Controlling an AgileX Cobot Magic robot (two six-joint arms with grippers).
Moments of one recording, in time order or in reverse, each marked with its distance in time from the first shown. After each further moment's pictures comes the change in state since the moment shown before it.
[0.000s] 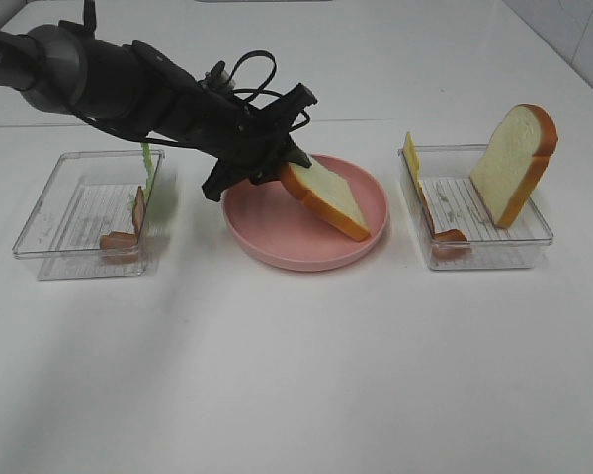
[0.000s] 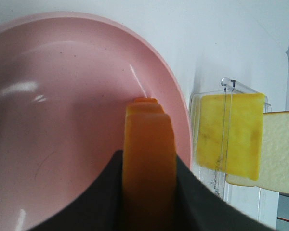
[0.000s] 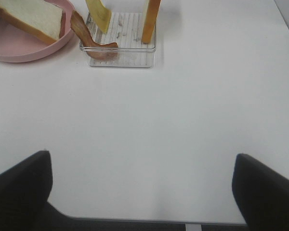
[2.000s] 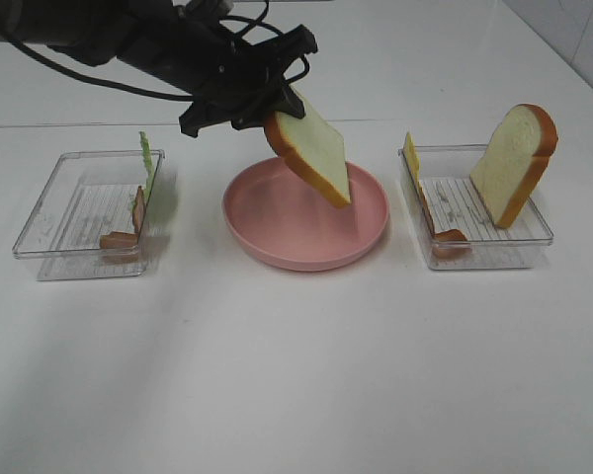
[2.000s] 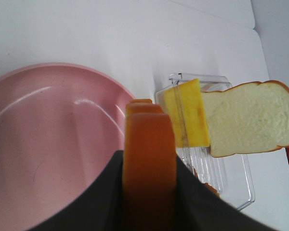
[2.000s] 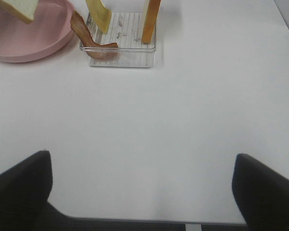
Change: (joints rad) left arm 0.000 -0.168 0.000 0.257 0.068 -0.001; right arm 0.000 0.000 0.000 0.000 0.000 0.000
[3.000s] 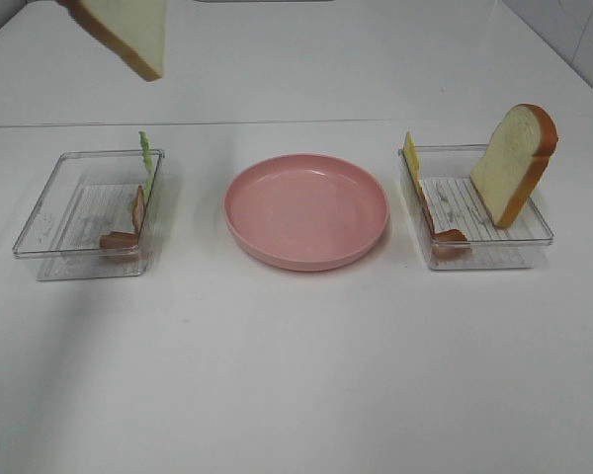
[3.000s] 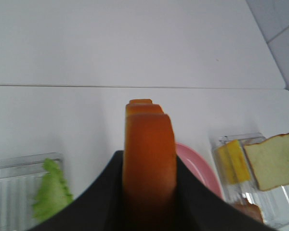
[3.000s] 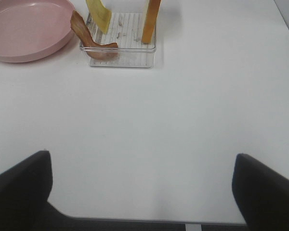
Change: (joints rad) left arm 0.283 -0.381 0.000 0.327 0.231 -0.003; right arm 0.000 0.000 0.000 -0.001 0.000 0.000
